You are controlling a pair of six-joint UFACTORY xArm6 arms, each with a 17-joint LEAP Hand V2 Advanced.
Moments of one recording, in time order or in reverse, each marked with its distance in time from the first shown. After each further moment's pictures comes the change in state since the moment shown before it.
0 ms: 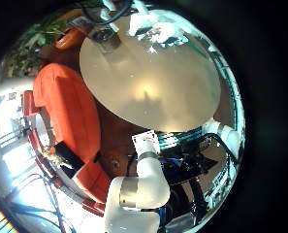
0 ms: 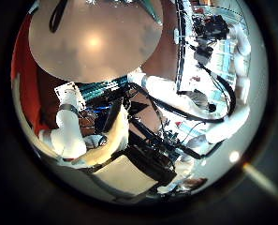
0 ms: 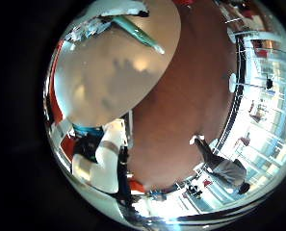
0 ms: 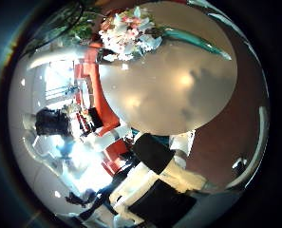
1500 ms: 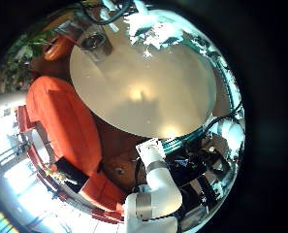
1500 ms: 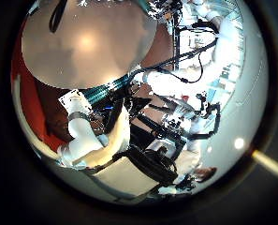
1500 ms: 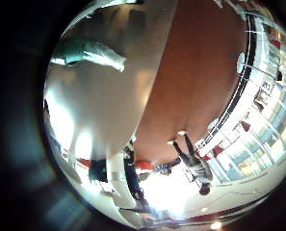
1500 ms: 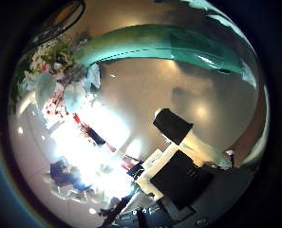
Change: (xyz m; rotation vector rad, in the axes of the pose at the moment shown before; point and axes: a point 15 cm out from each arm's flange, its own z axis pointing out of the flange) left arm -0.032 -0.020 0.002 -0.039 0.024 0.097; right arm 0.071 -0.146 0.155 -0.290 -0.006 0.200
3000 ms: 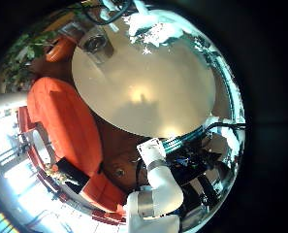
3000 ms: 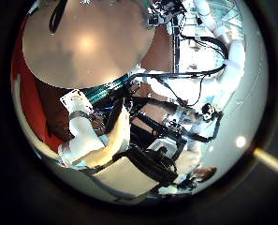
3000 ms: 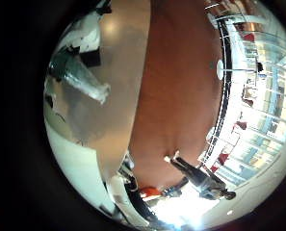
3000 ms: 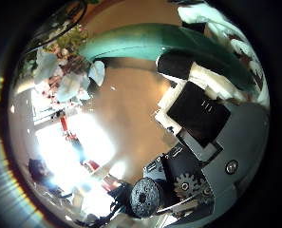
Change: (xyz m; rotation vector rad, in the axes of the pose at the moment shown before) left arm 0.002 0.009 -0.008 0.013 -0.006 0.019; right arm 0.001 0.037 -0.045 0.432 0.135 0.011
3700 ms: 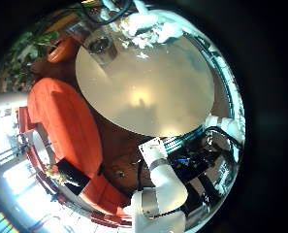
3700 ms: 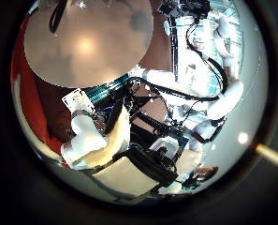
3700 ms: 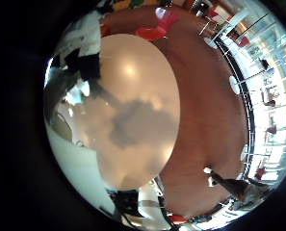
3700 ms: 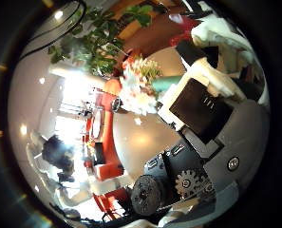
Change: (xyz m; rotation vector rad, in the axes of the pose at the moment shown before) left arm -0.010 0.017 -0.009 0.036 0.009 0.009; right arm -0.082 0.054 -0.161 0.360 -0.411 -0.047
